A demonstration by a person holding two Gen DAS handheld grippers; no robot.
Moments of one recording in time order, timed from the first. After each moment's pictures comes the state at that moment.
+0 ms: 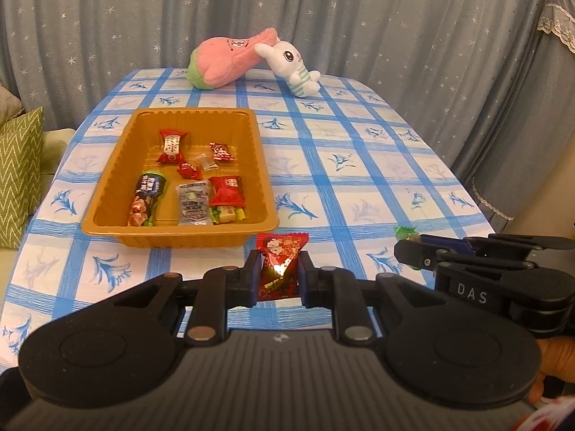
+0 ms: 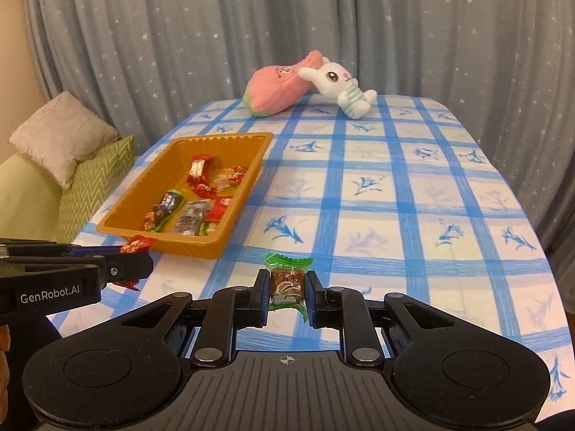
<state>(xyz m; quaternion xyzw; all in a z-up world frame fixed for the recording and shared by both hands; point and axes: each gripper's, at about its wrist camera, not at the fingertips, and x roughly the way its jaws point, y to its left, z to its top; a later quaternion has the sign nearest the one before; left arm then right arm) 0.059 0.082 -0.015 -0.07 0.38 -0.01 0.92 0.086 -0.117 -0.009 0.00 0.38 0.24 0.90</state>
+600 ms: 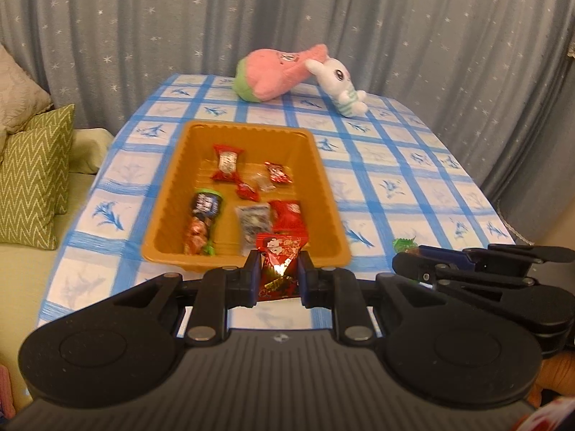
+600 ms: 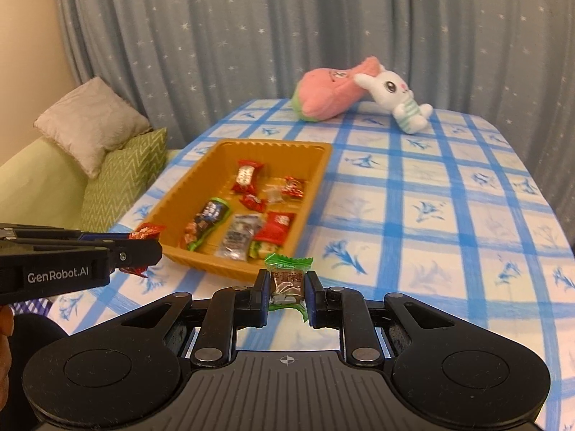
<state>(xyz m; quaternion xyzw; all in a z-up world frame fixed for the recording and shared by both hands) 0.077 0.148 -0.007 -0.09 0.37 0.03 0.92 0.108 -0.048 -0.008 -0.02 0.37 0.29 0.88</state>
